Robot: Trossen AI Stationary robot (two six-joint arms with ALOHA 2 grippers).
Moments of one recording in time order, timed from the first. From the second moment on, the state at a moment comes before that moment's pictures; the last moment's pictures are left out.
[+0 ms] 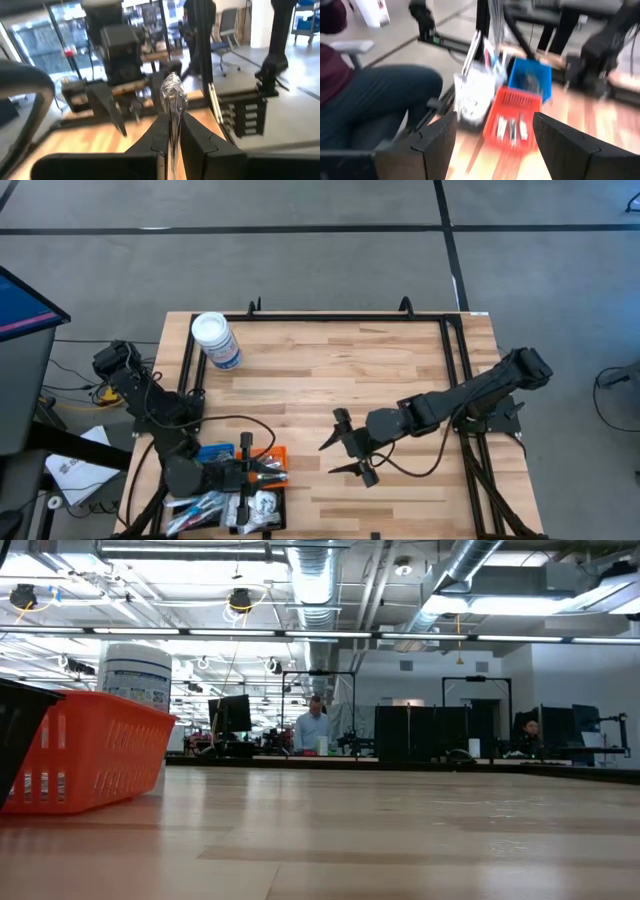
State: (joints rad) left arm -0.88 1.39 0.97 0.39 -0.93 0.14; right arm 0.39 1.56 1.22 -0.03 0.00 -0.08
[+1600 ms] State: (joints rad) left arm -0.51 1.60 0.97 -0.62 0.06 -0.64; right arm 0.43 1.56 1.13 -0.22 0.11 0.03
